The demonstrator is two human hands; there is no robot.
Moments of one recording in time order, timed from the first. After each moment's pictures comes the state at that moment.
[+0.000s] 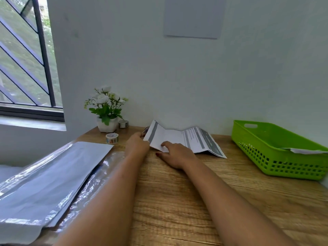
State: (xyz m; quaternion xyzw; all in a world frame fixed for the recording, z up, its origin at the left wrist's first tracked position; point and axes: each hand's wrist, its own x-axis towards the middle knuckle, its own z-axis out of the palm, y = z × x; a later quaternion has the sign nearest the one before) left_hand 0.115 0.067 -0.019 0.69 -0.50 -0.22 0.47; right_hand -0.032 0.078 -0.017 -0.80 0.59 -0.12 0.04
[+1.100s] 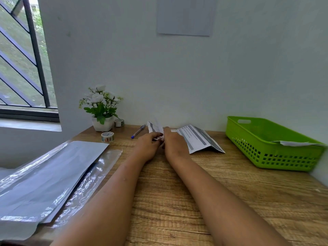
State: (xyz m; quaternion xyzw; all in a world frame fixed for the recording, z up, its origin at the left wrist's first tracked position) left_hand 0.088 0.088 -0.013 0.58 -0.70 -0.17 0.39; right_hand -0.024 0.100 -0.006 -0.76 0.57 -0.30 -0.09
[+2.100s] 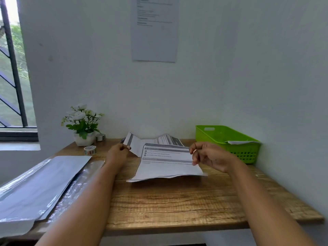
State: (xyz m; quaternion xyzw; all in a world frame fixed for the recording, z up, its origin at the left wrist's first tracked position) left_hand 0.101 0.113 -0.009 0.64 -0.58 -0.20 0.47; right_hand -0.188 0.210 0.041 -0.61 0.50 -0.43 0.45
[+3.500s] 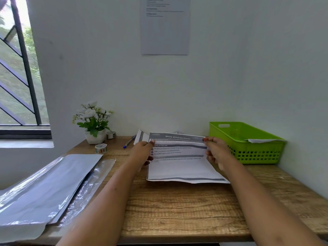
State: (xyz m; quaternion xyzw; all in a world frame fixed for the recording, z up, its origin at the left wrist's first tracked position) left_hand 0.069 0.130 0.008 0.58 -0.56 -0.39 0.45; right_hand -0.170 0.139 0.007 -0.42 0.58 -0.60 0.37
